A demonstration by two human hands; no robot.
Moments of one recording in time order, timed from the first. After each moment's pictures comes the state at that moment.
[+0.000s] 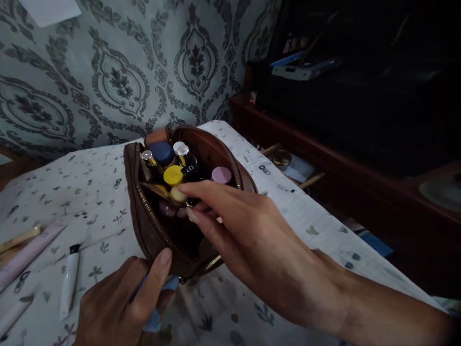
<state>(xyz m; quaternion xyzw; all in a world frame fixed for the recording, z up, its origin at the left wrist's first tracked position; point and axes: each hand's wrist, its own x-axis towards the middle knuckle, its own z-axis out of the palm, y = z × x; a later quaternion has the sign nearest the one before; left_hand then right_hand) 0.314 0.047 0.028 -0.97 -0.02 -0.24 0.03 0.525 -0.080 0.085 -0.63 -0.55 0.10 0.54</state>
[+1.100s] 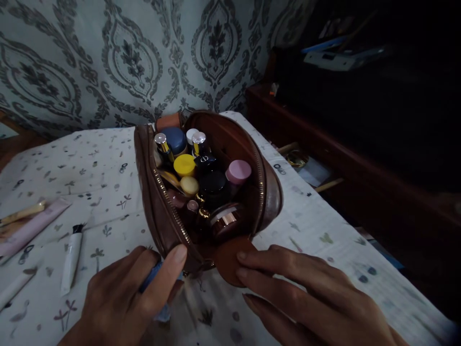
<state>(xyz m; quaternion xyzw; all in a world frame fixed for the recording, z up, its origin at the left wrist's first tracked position) 0.313 0.047 0.025 -0.97 -0.01 -0.22 0.02 0.525 -0.152 0.035 -0.66 -0.65 -0.08 0.37</state>
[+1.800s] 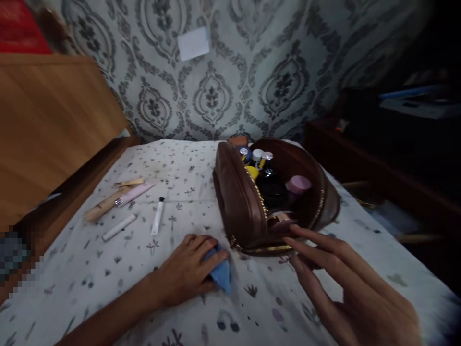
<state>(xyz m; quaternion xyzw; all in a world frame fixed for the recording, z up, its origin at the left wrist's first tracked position) 0.264 0.029 -0.007 -0.99 -0.06 -0.07 -0.04 0.480 -0.132 0.034 -0.67 -0.60 -0.16 0.40</state>
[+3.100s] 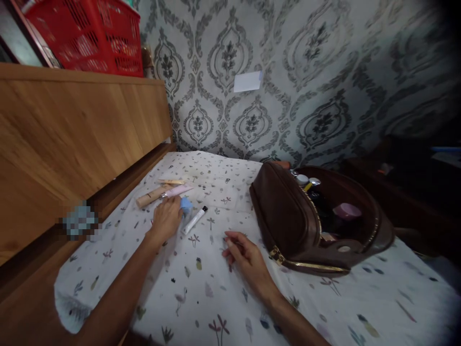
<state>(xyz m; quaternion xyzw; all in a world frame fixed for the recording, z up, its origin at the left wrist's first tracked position) 0.153 0.126 0.022 -0.84 -0.53 -0.10 0.02 0.353 -0.016 -0.031 -0.57 -0.43 0.43 0.56</state>
